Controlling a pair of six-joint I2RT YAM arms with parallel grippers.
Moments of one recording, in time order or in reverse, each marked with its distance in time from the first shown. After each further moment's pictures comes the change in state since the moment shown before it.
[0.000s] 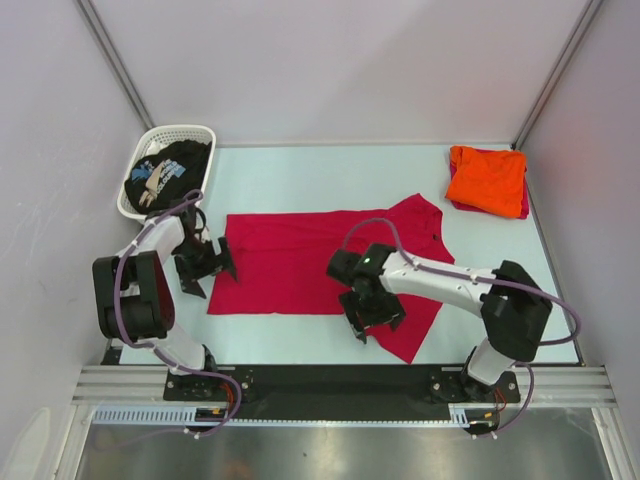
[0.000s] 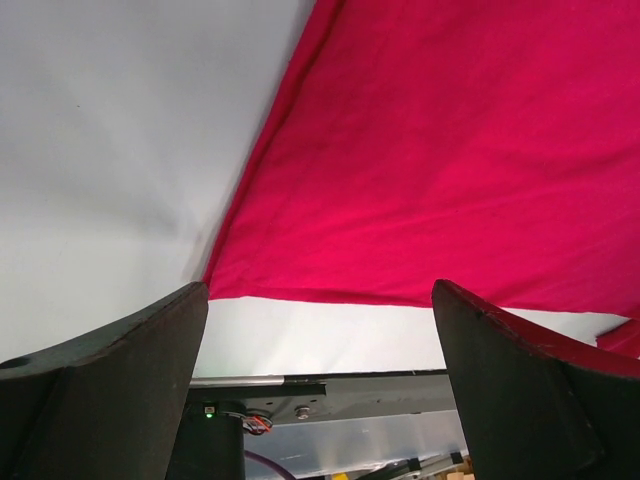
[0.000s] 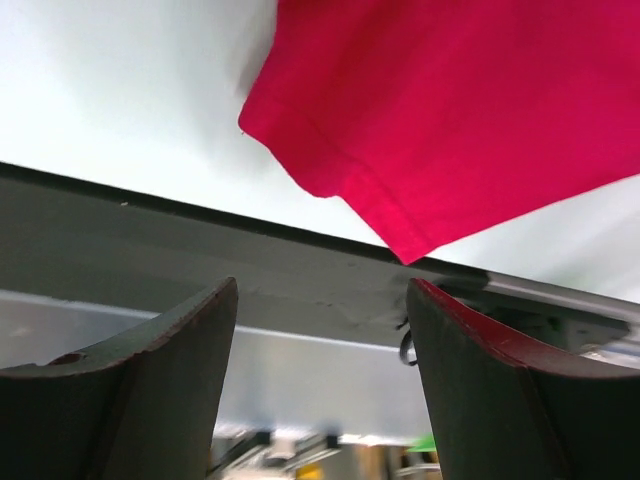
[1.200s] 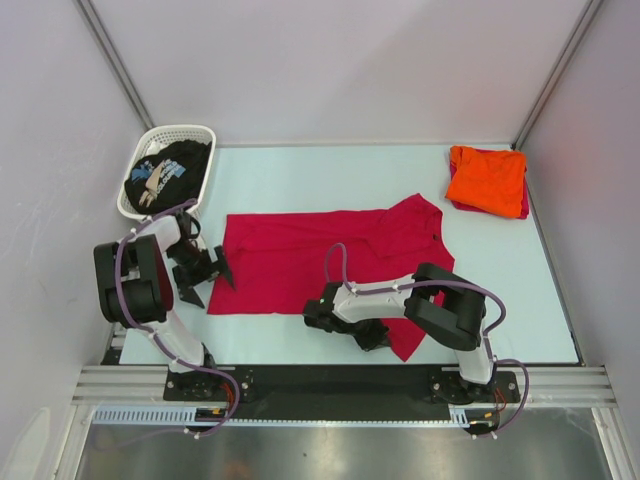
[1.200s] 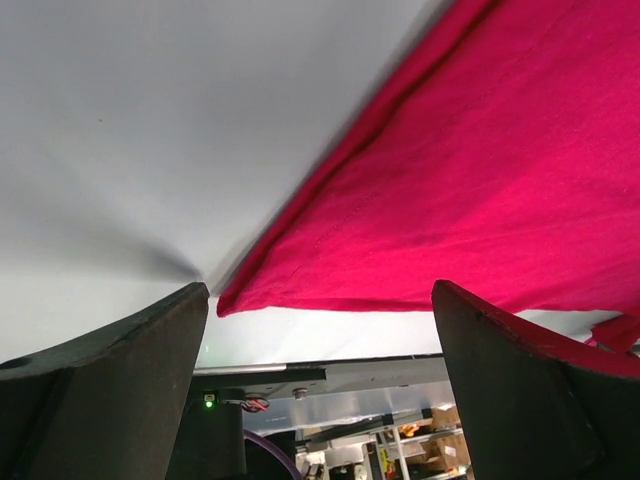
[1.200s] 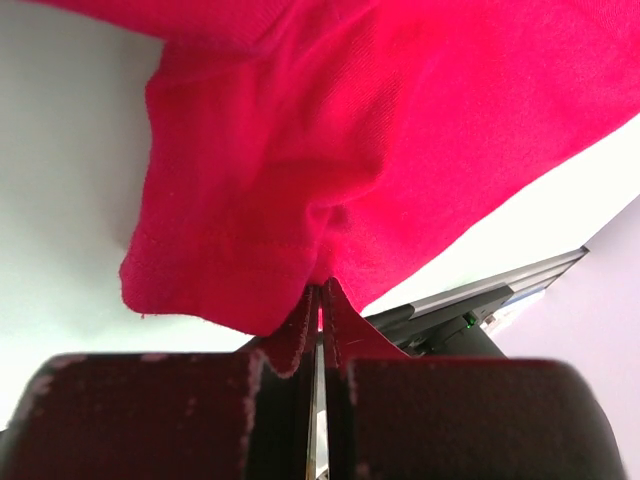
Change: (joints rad) left arm 0.076 0.122 0.002 -0.023 0.030 0.020; right arm 0.246 0.344 0.029 -0.072 0.417 0.181
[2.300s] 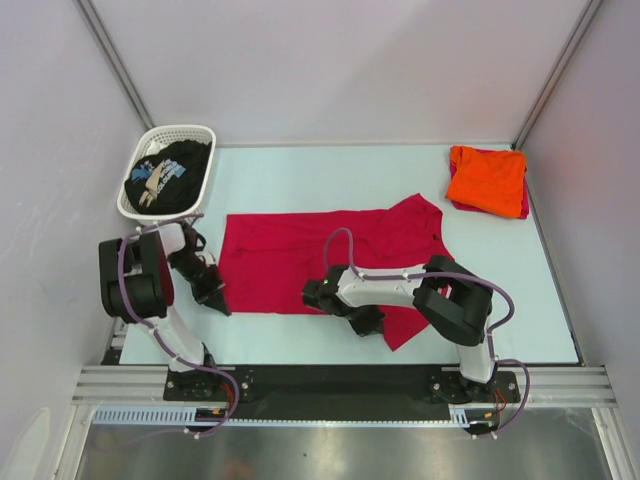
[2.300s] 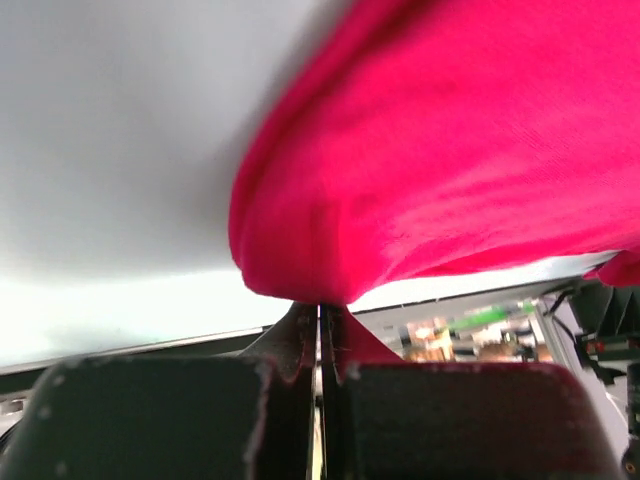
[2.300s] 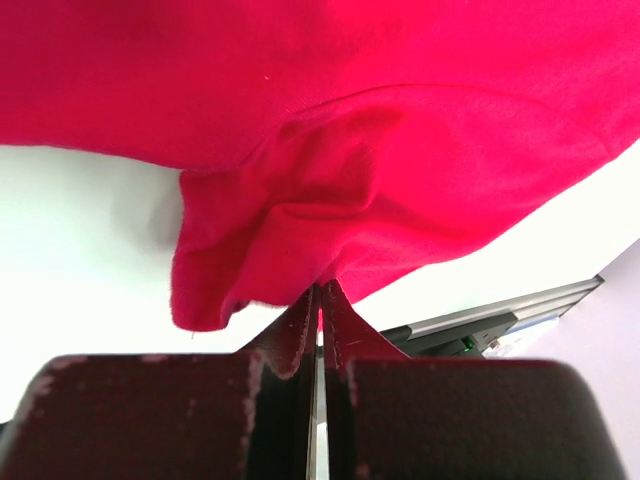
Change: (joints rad) left arm -0.010 0.055 -0.089 -0.056 0.120 0.014; right arm -0.081 -0.023 0.058 0.026 0.002 -0.072
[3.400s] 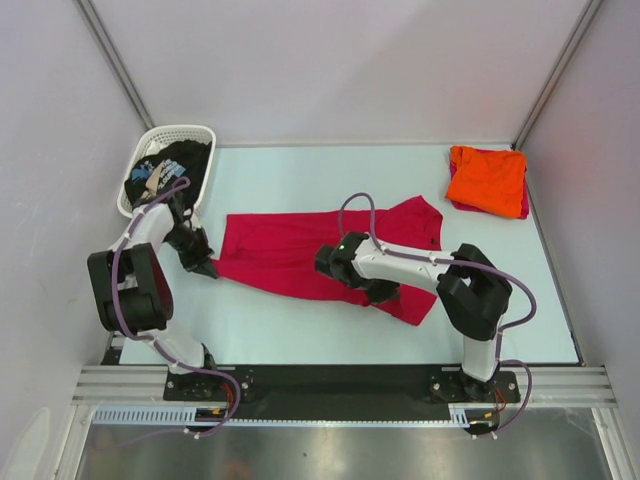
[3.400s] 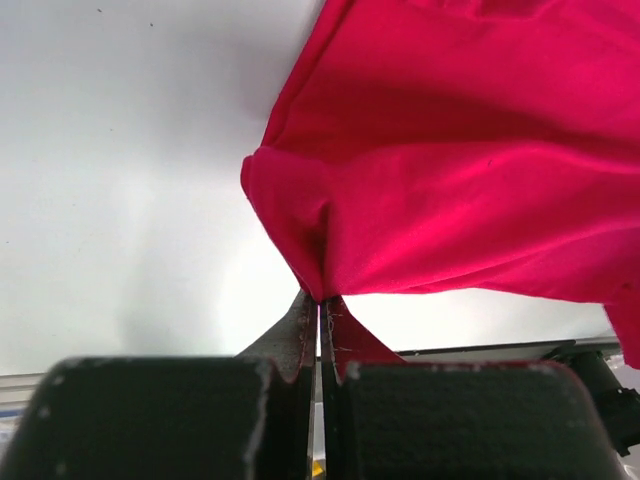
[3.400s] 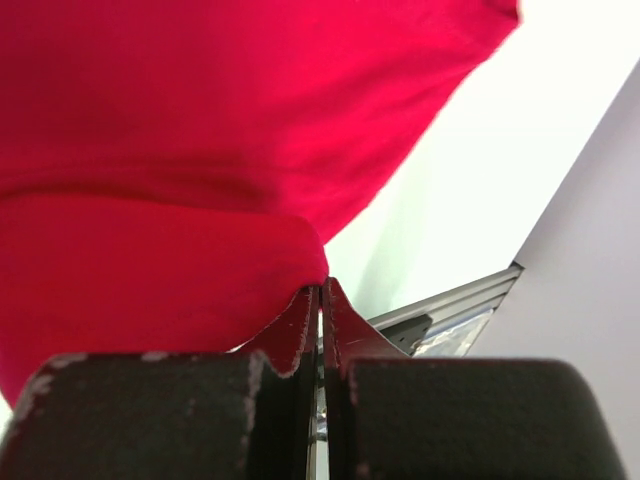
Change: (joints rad) left arm 0.000 -0.121 0.240 -0.016 -0.082 -0.015; right arm -0.148 -0.072 0.115 -0.152 0.206 -0.035
